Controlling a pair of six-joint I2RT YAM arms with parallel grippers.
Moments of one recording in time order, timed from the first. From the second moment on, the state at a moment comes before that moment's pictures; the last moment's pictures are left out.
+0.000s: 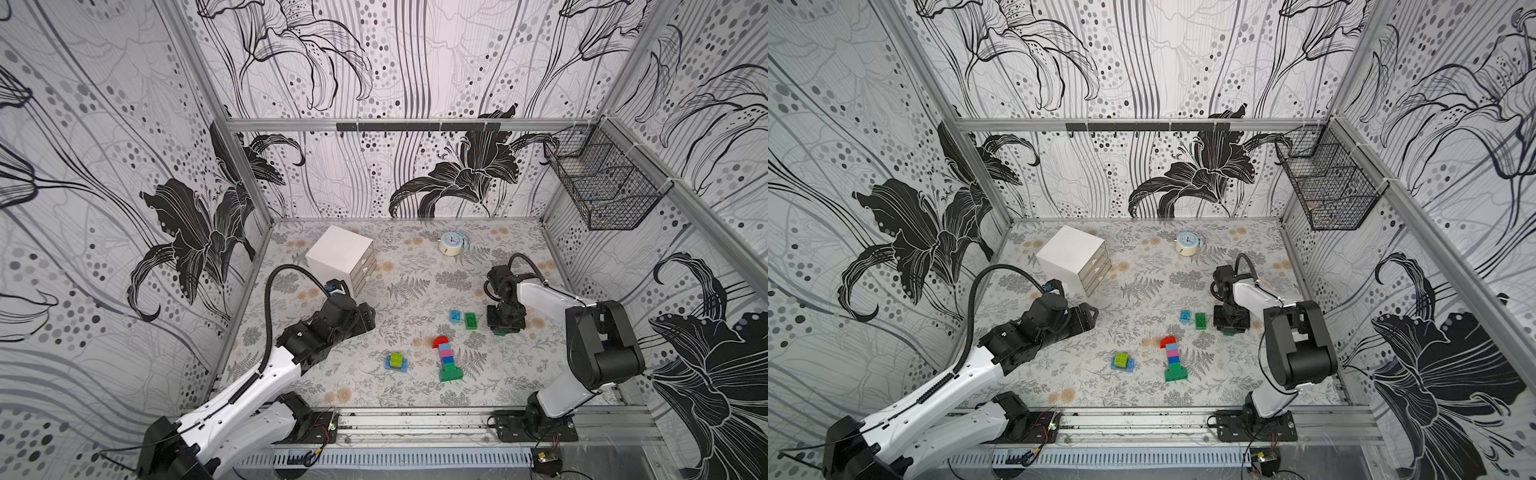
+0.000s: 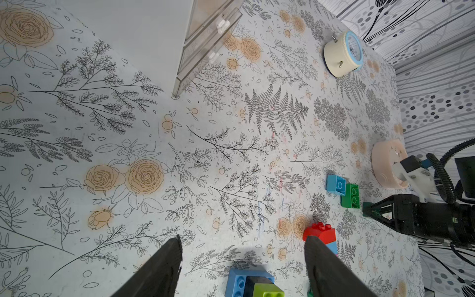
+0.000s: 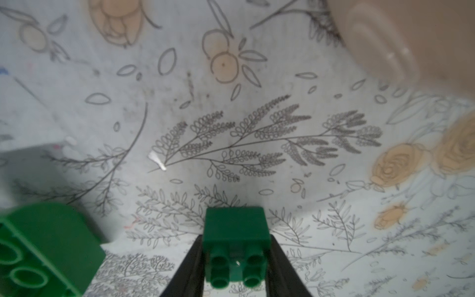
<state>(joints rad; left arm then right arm) -0.63 0.93 0.69 -0.53 -0.16 -0.86 0.20 1.64 0.95 -0.87 0.10 0.32</state>
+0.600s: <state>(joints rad) -0.58 0.91 0.64 -0.52 -0.17 -0.91 0.55 1.33 1.10 -0.93 0.07 0.27</state>
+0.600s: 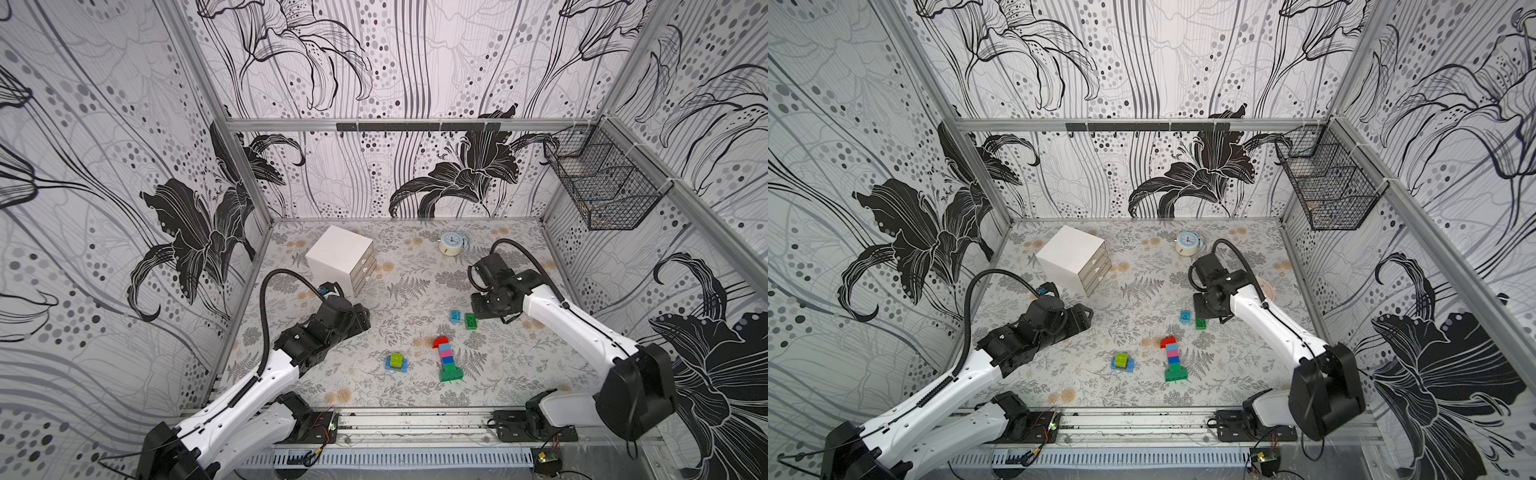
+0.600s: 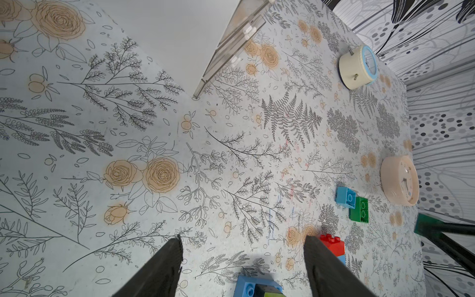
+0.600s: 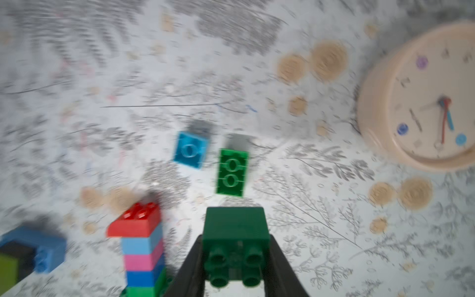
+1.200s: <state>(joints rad) -0.52 0.70 0.47 -0.51 -0.17 -1.11 1.18 1.72 1.43 -1.03 0.03 -0.11</state>
